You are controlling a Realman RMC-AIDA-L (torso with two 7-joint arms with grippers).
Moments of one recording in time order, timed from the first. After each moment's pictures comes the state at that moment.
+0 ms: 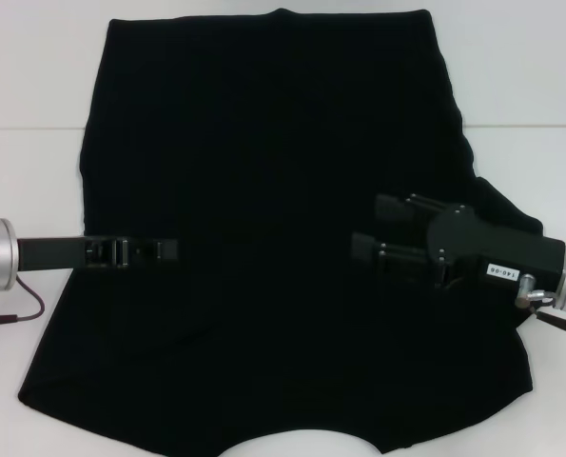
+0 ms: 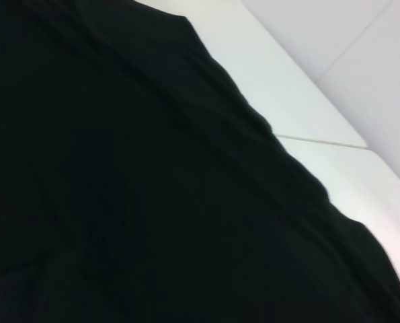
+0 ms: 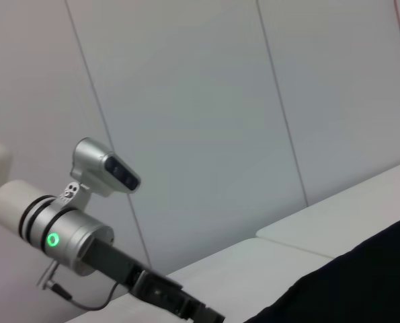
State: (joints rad) left arm -0.62 -2.09 0.45 0.79 2.35 1.46 -2.02; right arm 0.61 2.08 -0.67 -0.42 -1.80 -1.50 1.23
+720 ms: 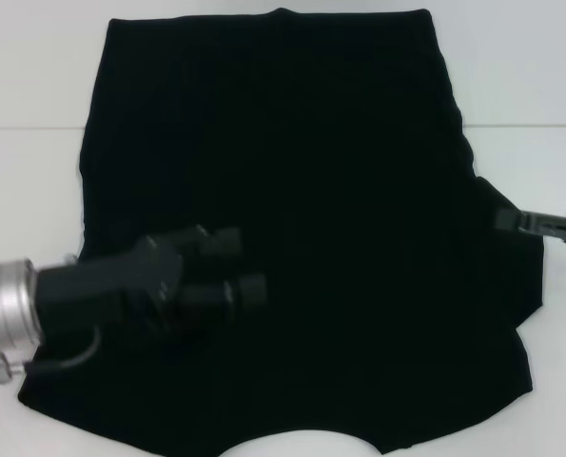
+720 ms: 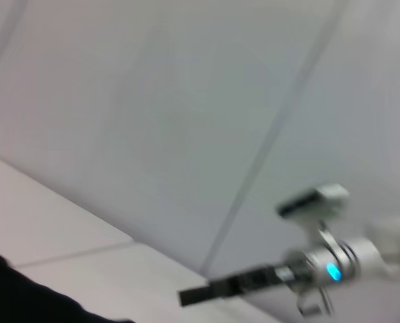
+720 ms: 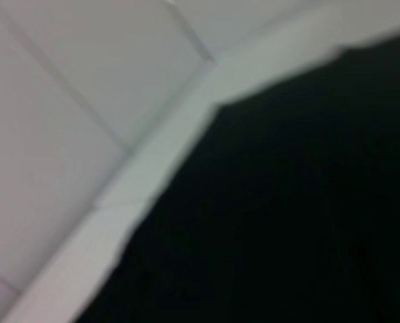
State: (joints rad) left arm -0.53 -2.10 0.51 0.62 1.97 1.80 -1.47; right arm 0.56 1.89 -0.63 -0.44 -1.93 -1.38 1.85
